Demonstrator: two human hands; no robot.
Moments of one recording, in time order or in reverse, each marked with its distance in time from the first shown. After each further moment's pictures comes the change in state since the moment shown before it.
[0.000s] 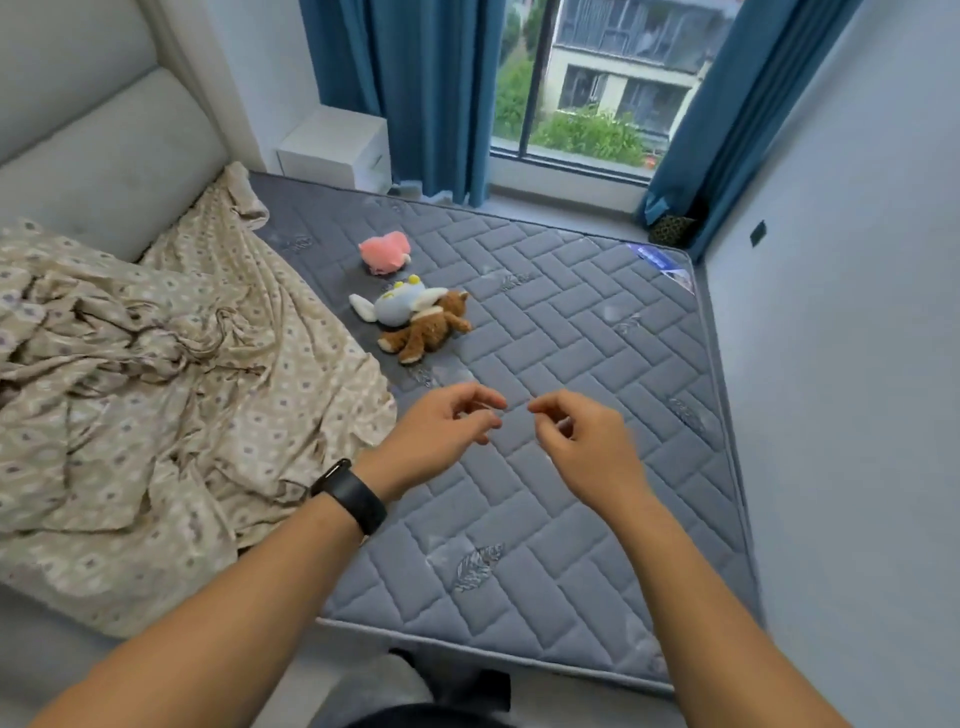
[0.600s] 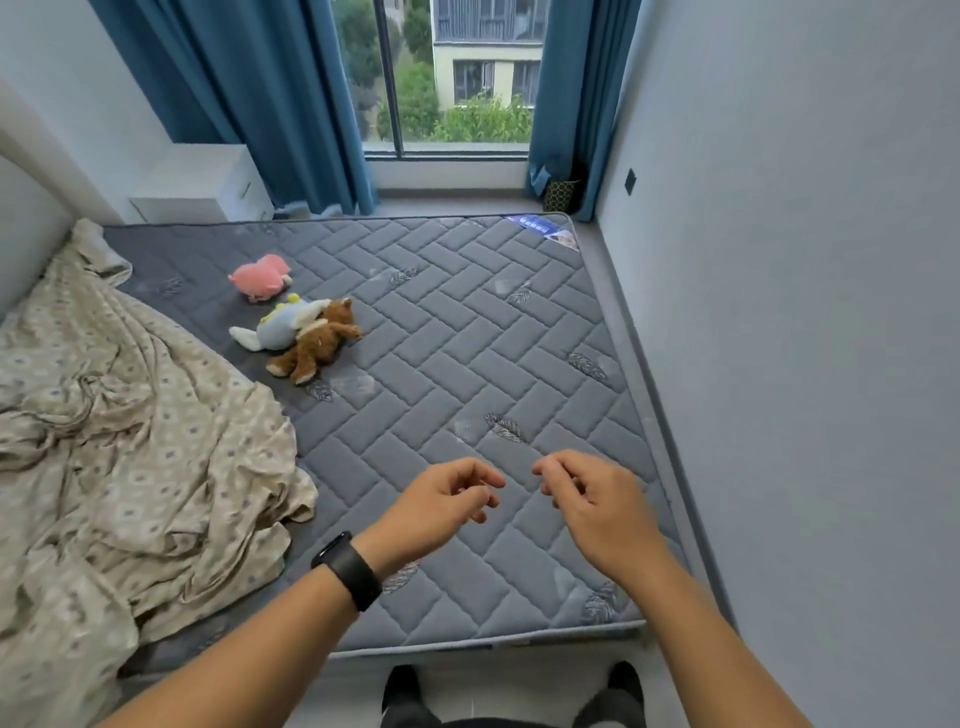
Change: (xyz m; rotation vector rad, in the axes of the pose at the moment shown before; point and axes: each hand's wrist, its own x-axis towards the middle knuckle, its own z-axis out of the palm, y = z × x) left_hand -0.011 -0.021 0.216 0.057 -0.321 -0.083; right_hand -0.150 0.147 -0.115 0.145 0.136 0.180
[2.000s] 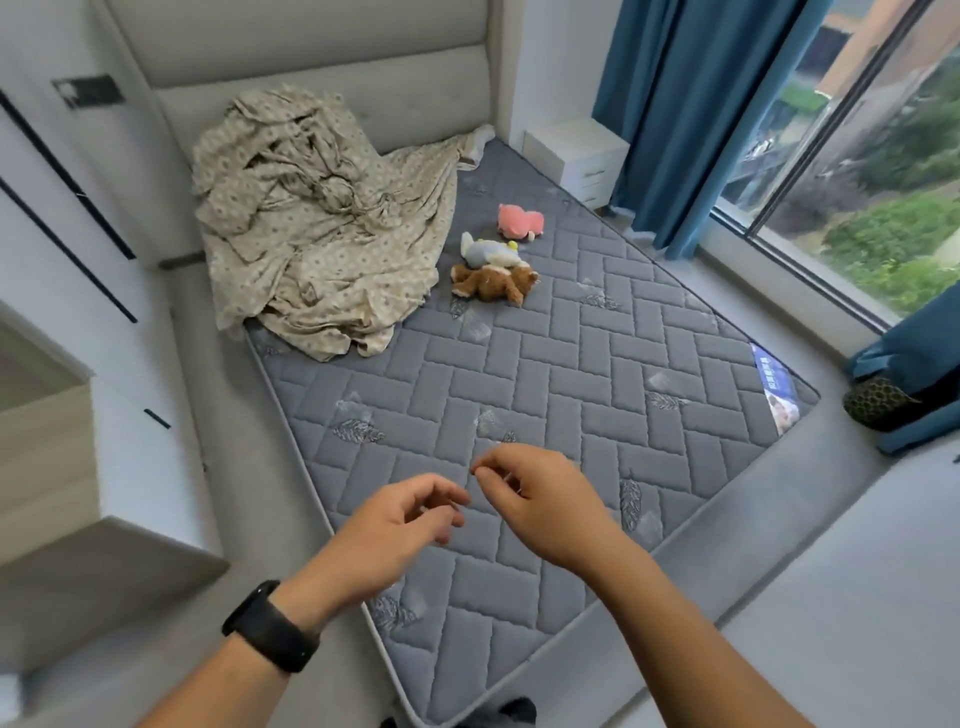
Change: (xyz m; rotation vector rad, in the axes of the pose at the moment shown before) left_hand 0.127 0.178 0.346 -0.386 1.040 -0.167; right_hand 0.225 0.139 -0.241 -0.237 -1.032 -0.874
